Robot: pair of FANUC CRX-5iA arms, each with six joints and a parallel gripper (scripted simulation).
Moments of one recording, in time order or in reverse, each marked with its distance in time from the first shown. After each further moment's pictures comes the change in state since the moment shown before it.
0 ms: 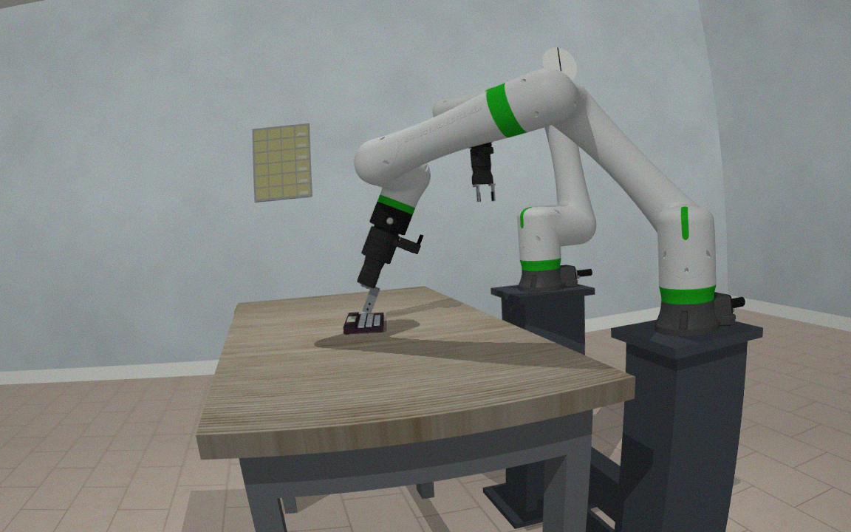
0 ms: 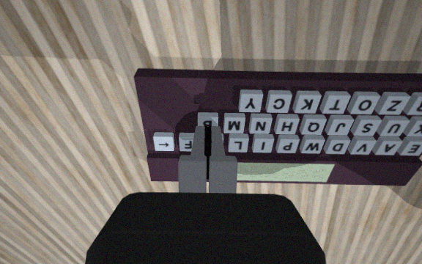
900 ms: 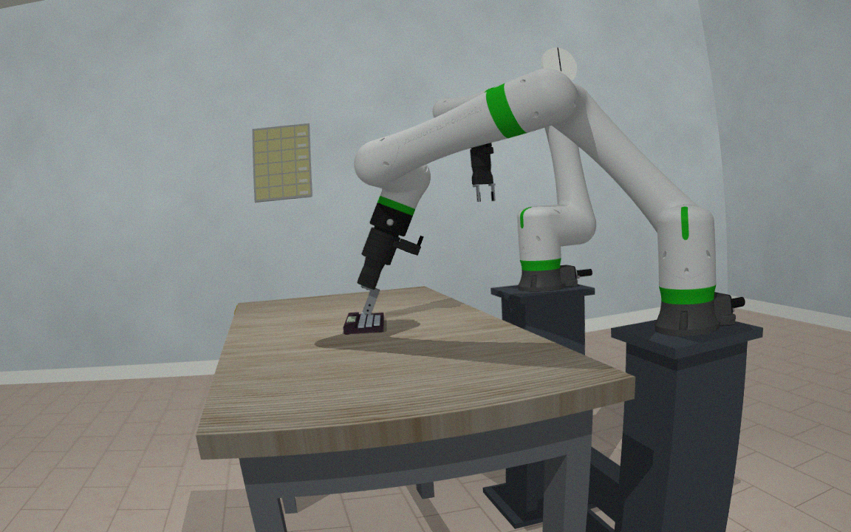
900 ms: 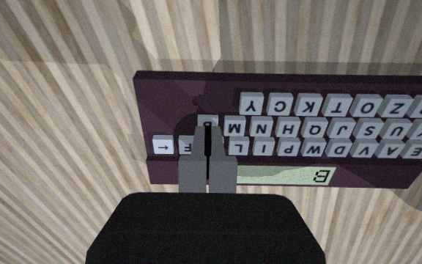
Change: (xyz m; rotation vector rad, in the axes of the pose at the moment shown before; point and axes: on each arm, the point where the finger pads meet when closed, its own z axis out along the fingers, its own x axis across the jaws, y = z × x) left arm 0.000 -0.001 0.003 0.000 0.000 0.000; right arm 0.000 0.000 0.000 0.000 0.000 0.000
